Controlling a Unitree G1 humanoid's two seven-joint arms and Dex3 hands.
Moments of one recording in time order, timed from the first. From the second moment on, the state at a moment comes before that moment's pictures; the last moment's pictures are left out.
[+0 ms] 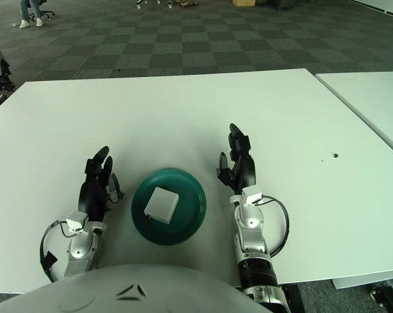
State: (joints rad) left arm 0.35 -0.10 -0.02 0.15 0.02 -0.54 0.07; right arm 0.13 0.02 -0.01 0.26 0.00 -0.59 -0.03
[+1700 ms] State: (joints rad) left arm 0.35 -0.10 -0.05 0.16 0.01 -0.56 -0.01; right arm 0.13 -0.02 0.07 0.26 -0.02 -0.55 0.05
